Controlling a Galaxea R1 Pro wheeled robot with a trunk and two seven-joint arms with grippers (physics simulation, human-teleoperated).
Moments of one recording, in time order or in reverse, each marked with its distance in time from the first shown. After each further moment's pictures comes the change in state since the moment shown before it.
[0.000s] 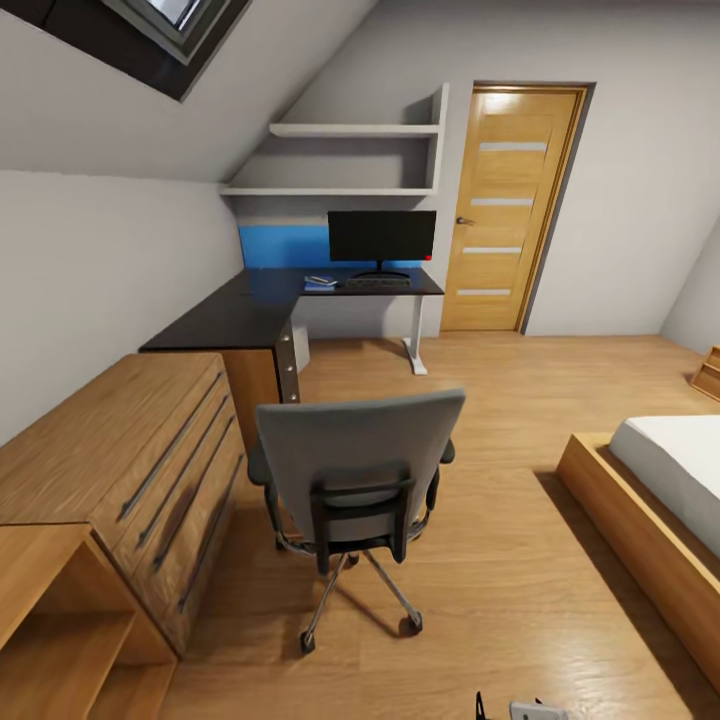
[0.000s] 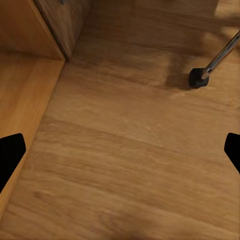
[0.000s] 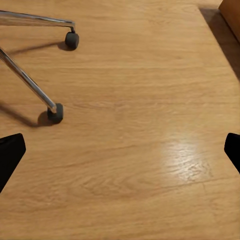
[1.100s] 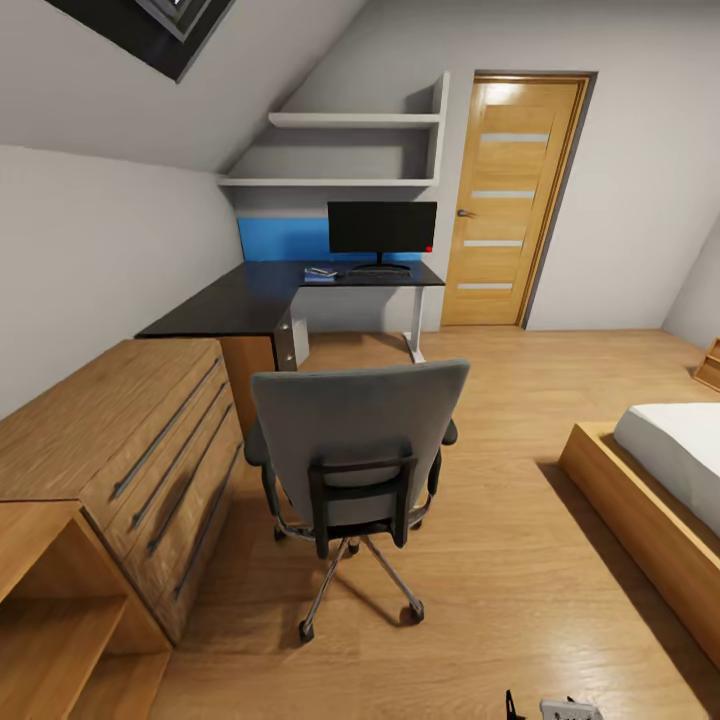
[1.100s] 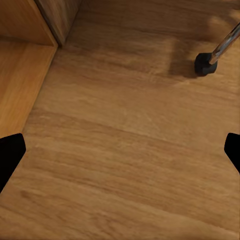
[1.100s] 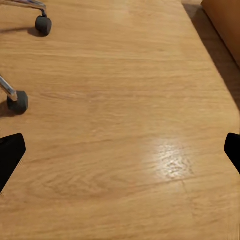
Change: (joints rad) left arm 0.000 -0.003 -0.003 -0.001 -0.002 -0.002 0.003; right arm 0.000 -0.082 -0.006 -0.008 -0.011 -0.003 0.012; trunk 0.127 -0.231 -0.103
